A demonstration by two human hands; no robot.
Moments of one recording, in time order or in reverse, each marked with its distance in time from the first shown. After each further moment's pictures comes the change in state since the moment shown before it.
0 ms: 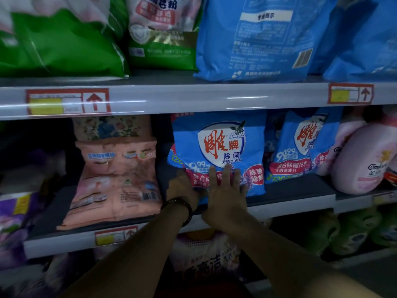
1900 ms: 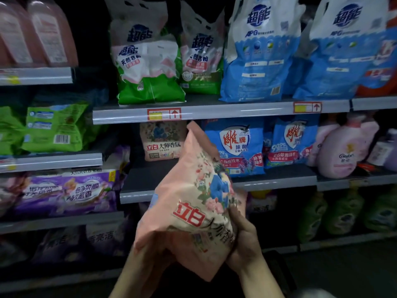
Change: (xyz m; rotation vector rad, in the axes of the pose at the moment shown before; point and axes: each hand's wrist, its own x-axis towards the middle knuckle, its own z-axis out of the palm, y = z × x) left_hand -0.345 -0.096 -0.185 -1.367 -0.191 -0.099; right_hand -0.291 -0.059 -0.001 2.342 -0.347 -0.138
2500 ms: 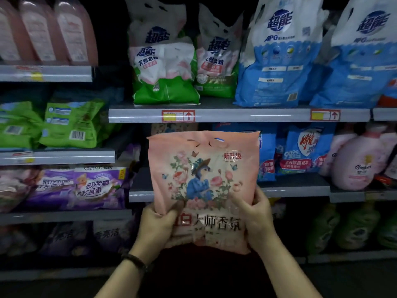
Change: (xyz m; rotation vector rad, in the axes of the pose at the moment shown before) left_hand 0.048 0.025 0.023 0.391 0.339 0.154; right_hand 0.033 -0.042 0.014 -0.707 0.222 -0.353
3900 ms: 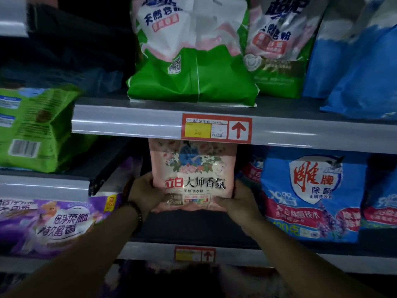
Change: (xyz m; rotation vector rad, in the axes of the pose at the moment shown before) left_hand 0.359 -0.029 -0.047 0.367 -0.003 0.019; right_hand 0.294 0.154 0.110 -0.516 -0.185 0.108
